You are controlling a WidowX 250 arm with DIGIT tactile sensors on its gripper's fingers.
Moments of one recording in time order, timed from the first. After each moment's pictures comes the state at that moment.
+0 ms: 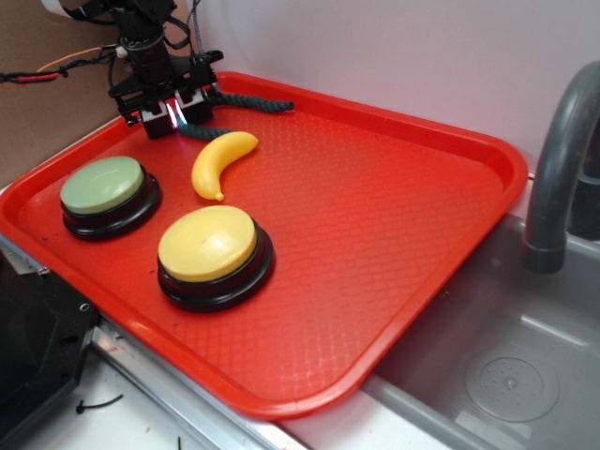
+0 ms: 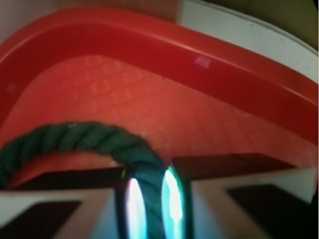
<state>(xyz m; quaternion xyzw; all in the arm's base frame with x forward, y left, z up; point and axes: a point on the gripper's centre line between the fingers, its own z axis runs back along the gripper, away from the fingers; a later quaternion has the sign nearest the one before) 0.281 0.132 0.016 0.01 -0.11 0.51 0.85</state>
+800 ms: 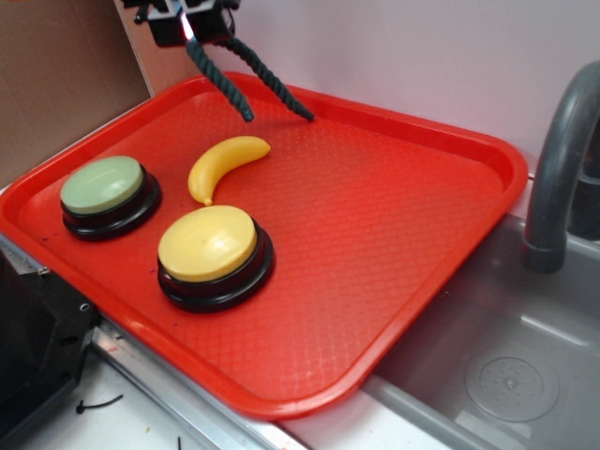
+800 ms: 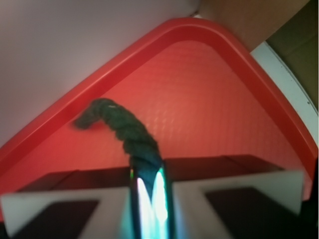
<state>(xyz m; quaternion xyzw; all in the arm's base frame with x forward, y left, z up) 0.279 0.047 0.141 -0.03 -0.06 0.30 0.95</state>
